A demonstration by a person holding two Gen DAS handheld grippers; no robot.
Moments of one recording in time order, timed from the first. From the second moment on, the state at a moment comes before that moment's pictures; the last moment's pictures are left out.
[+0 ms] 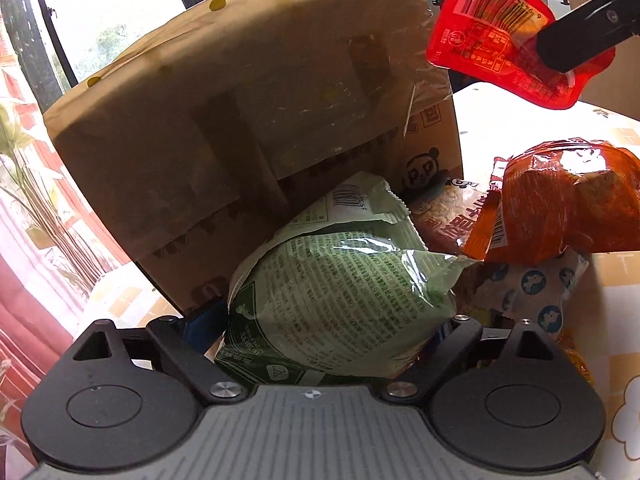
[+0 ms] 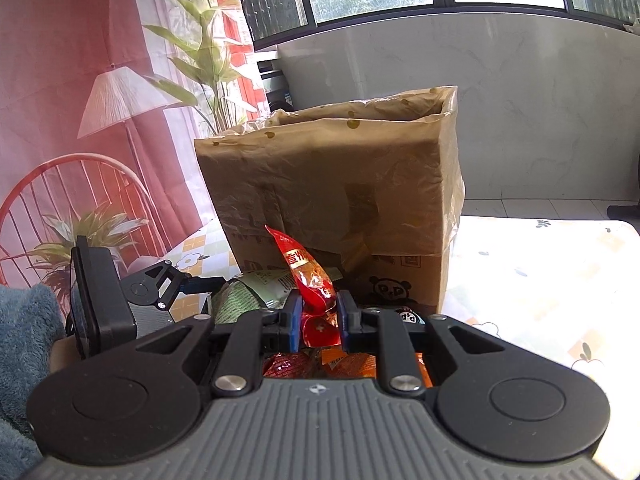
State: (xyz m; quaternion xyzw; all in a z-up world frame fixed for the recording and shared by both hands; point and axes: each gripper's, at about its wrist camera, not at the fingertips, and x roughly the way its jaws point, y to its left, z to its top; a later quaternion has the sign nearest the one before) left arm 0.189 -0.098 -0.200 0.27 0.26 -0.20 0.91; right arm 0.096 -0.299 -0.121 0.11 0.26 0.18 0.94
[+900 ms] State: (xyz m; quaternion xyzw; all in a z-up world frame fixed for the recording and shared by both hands) left arm 0.144 0.021 -0.024 0.01 0.20 -0.22 0.95; right arm 0.096 -0.302 -0.069 0.10 0.18 0.18 0.96
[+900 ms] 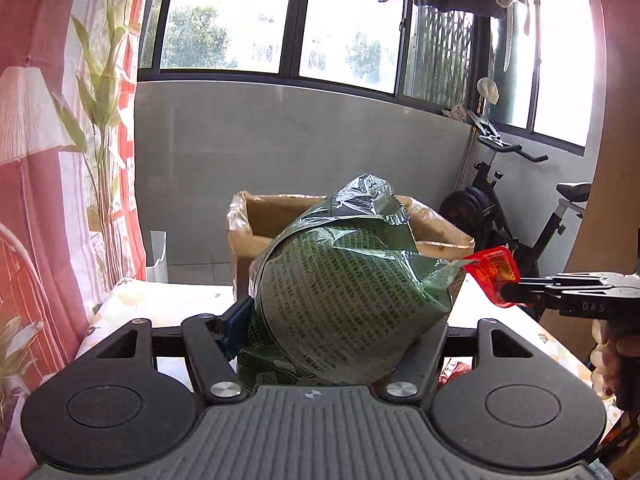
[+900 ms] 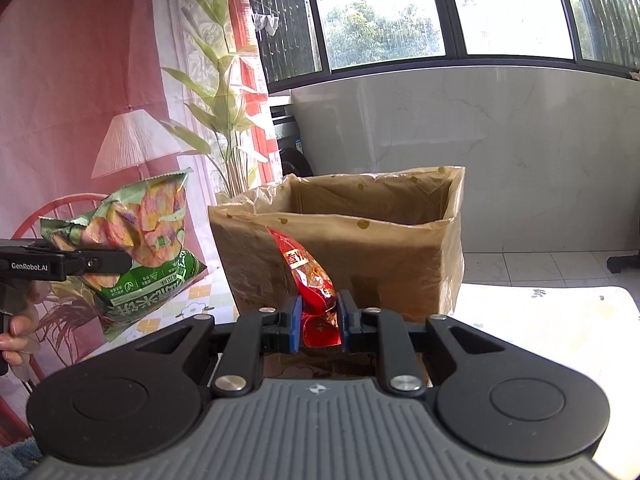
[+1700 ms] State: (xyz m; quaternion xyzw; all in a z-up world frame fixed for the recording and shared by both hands) left arm 0.324 -0.057 0.008 -0.13 0.16 -0.22 0.95; right arm 0.179 -0.325 -0.014 0.11 0.12 0.16 0.97
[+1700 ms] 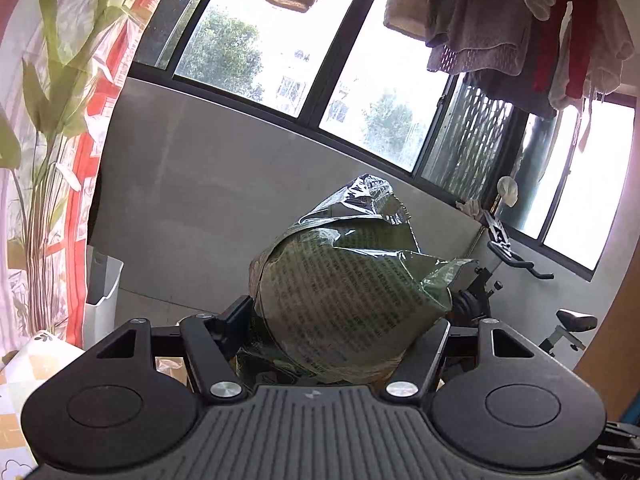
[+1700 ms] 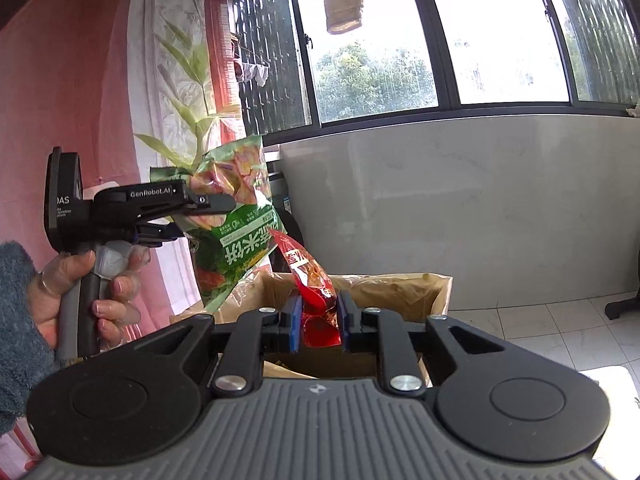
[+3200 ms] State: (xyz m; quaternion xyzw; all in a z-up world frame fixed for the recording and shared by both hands) left arm 0.196 -0.010 -0.052 0.00 0.23 -0.18 0.96; right arm 0.128 -0.317 -0.085 0.10 0.22 0.17 0.96
